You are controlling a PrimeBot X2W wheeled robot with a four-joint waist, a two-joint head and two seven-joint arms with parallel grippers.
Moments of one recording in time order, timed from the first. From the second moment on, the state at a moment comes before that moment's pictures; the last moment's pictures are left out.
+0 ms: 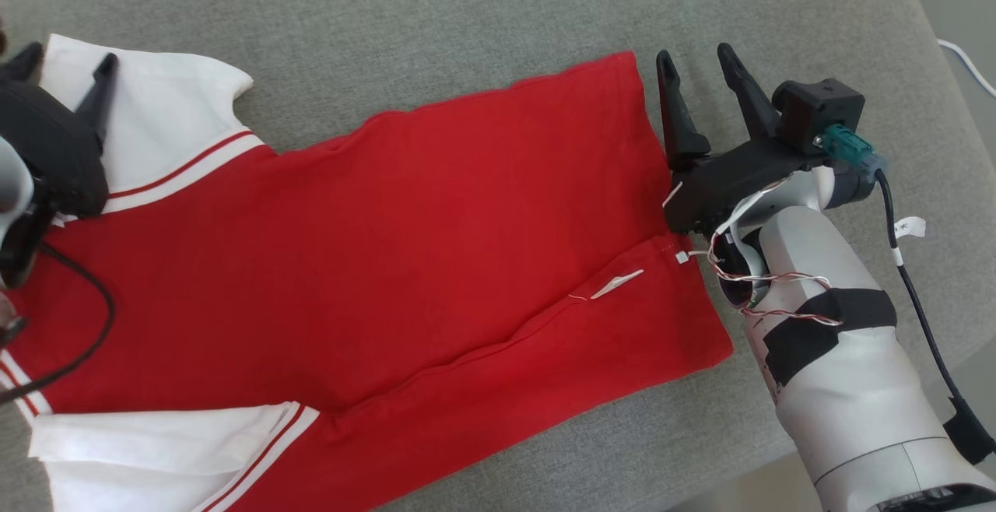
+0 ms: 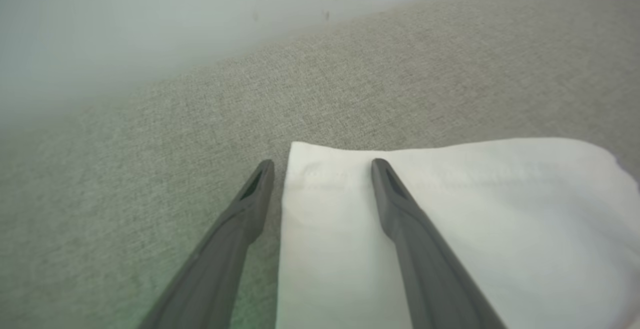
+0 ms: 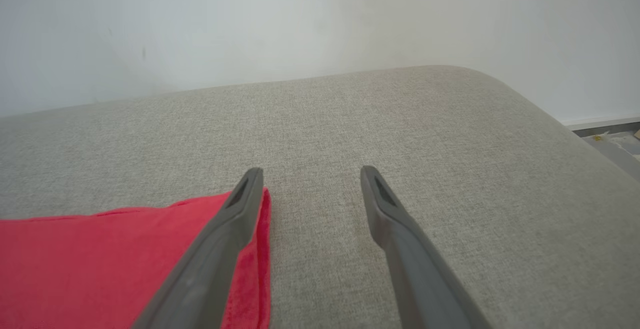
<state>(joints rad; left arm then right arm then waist) -1.02 0.59 -0.52 0.71 -0.65 -0.13 0.19 -0.87 -0.11 0.13 0.79 0.23 0.13 -0.22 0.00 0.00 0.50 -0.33</state>
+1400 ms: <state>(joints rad) -1.11 0.52 -0.69 0.64 -0.83 -0.13 -0.14 -0.99 -0.19 0.22 0.98 0.28 0.13 -0.13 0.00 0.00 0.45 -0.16</state>
